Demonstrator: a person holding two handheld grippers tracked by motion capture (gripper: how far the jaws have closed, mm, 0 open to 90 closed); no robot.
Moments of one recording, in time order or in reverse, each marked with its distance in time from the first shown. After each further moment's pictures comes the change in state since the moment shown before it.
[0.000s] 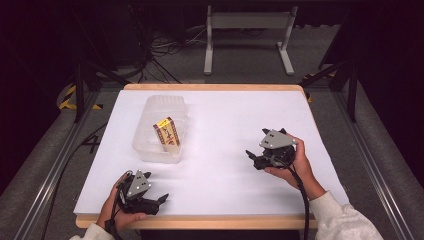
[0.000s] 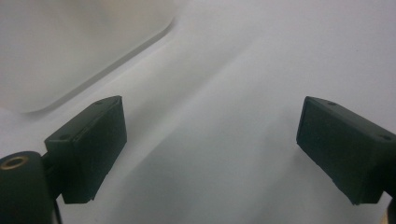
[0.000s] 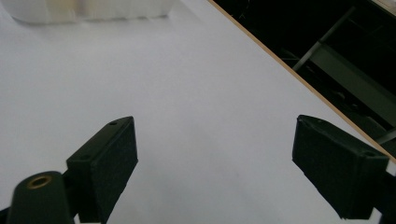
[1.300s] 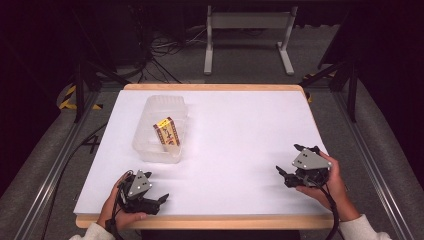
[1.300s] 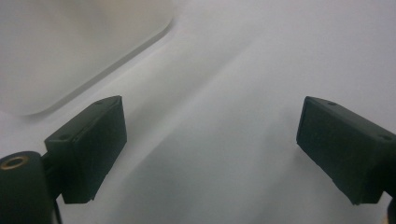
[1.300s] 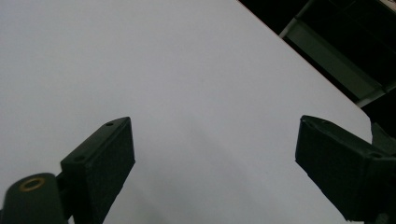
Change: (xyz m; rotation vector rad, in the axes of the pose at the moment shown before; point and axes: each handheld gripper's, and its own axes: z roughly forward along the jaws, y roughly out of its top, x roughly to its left) left arm 0.000 0.001 0.001 0.006 0.002 0.011; right arm -0.013 -0.073 -0.057 0.062 -0.080 0.000
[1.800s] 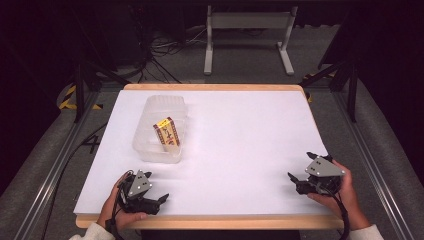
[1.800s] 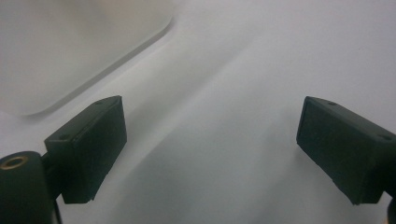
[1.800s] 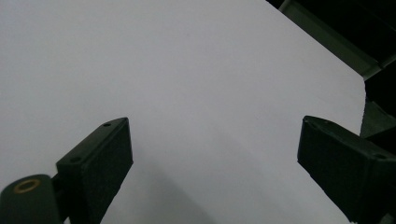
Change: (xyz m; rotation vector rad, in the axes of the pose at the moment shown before) left arm 0.000 0.000 0.000 0.002 0.001 -0.001; right arm -0.007 -0.041 -0.010 0.030 -0.021 0.055
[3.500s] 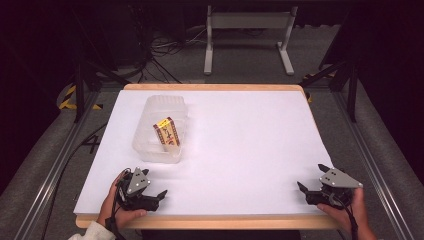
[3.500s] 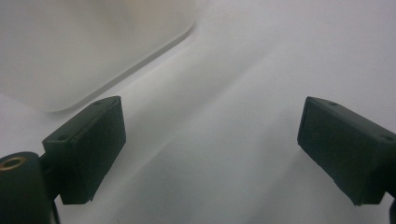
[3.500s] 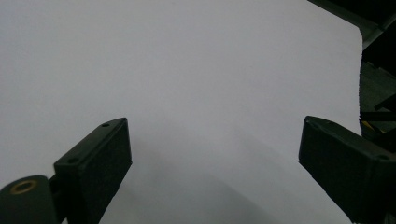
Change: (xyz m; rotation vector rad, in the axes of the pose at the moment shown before) left arm 0.005 0.001 0.000 -0.008 0.045 -0.031; right arm 0.002 -0.039 -0.019 0.004 -0.015 0.155
